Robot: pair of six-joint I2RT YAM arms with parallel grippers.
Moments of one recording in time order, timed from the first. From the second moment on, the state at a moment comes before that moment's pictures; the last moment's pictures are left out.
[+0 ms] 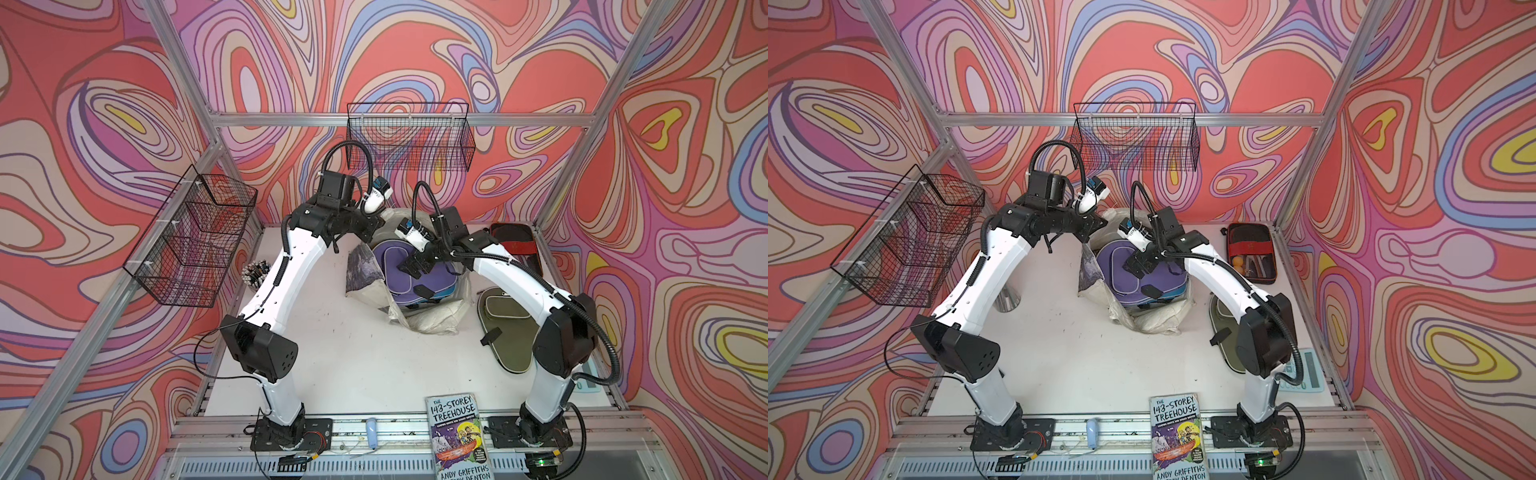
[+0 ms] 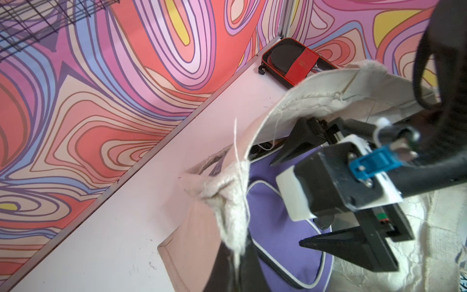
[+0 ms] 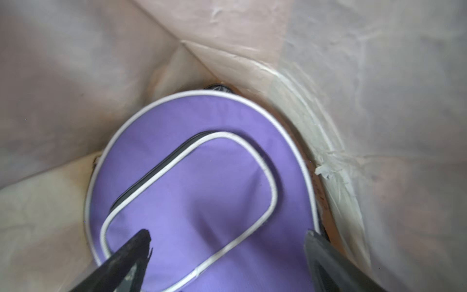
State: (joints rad) left arm -0.37 1.78 2.04 -0.89 0.36 0.30; right arm 0.50 1.85 1.71 -0.63 -0.32 -0.40
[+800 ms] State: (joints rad) left arm -0.36 1.78 1.97 -0.80 0.48 0.28; right arm 0.39 2.08 1.89 -0.69 -0.61 -0.36
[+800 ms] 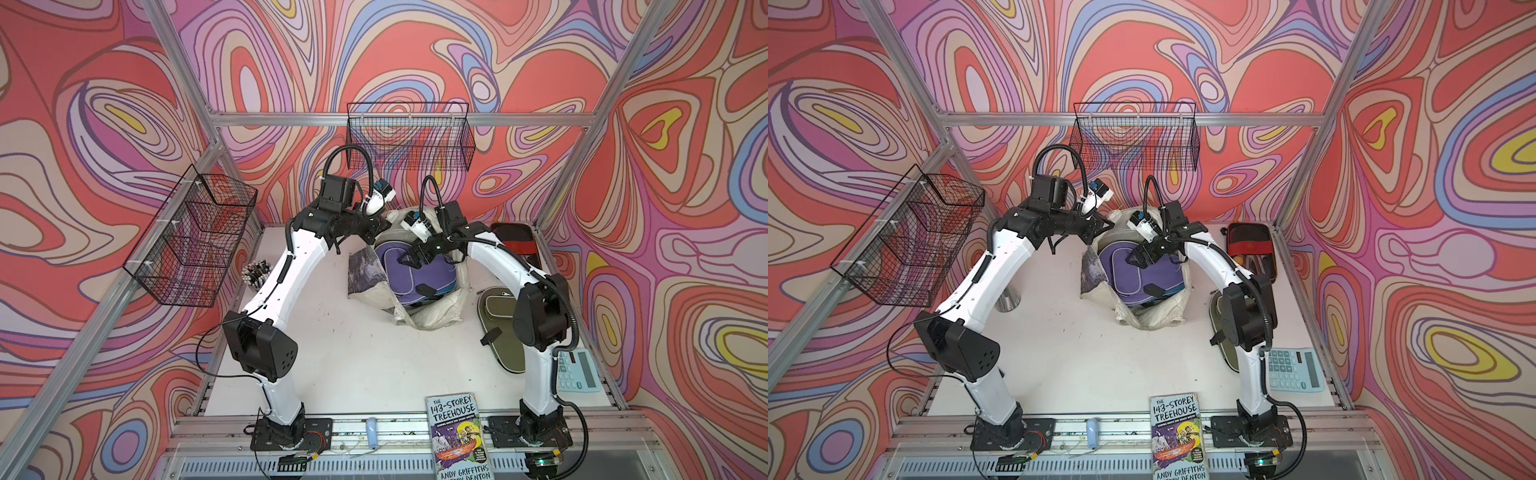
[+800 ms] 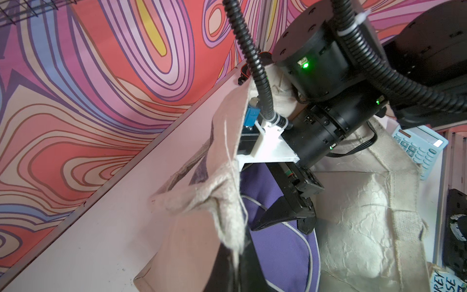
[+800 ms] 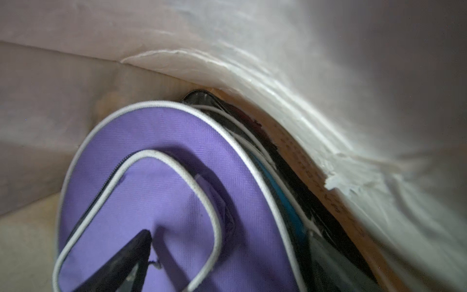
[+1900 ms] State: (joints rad) left arm -0.34 1.69 1.77 -0.62 0.50 0.23; right arm 0.39 1.84 1.82 -0.74 -0.51 -0.26
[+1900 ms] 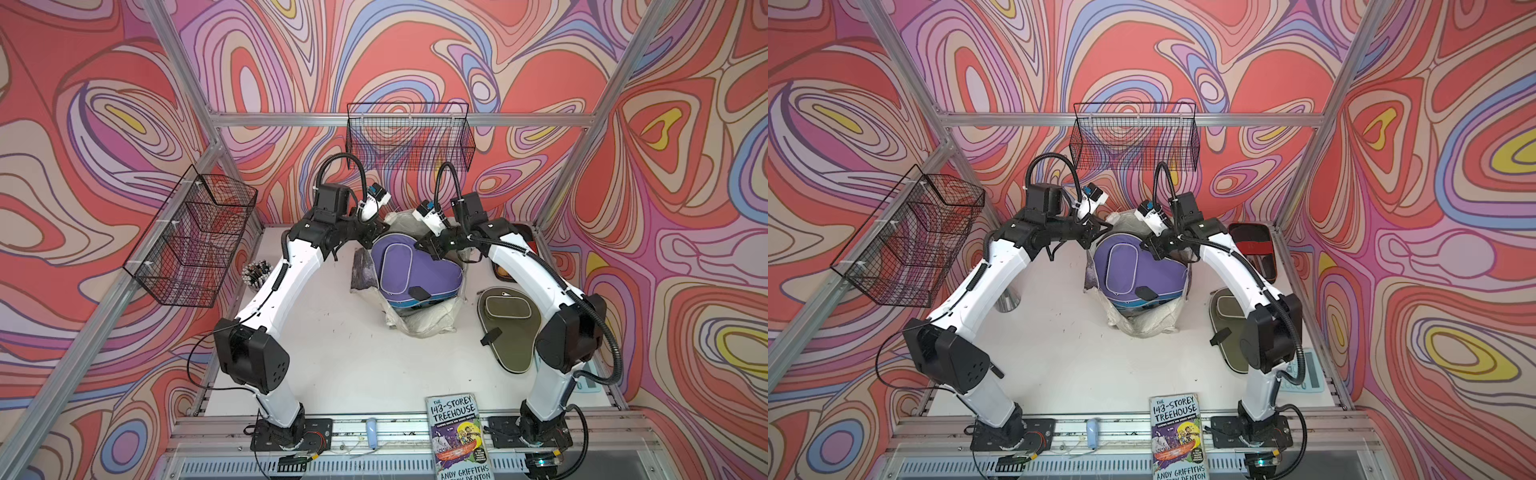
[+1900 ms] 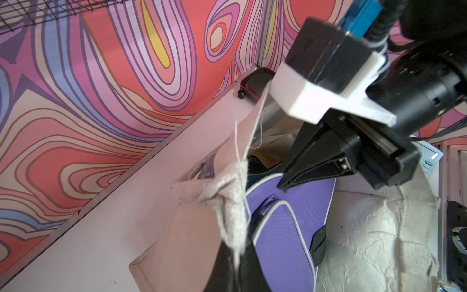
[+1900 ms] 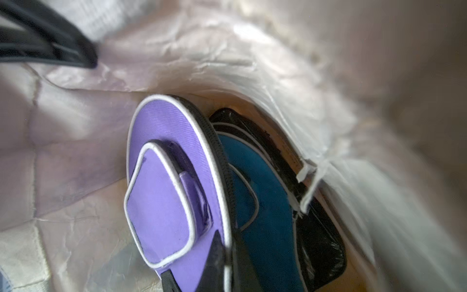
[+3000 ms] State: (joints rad) left arm -0.31 1.67 1.81 -0.70 0.25 0.20; right arm 0.39 1.75 1.95 -0.76 -0.41 -0.17
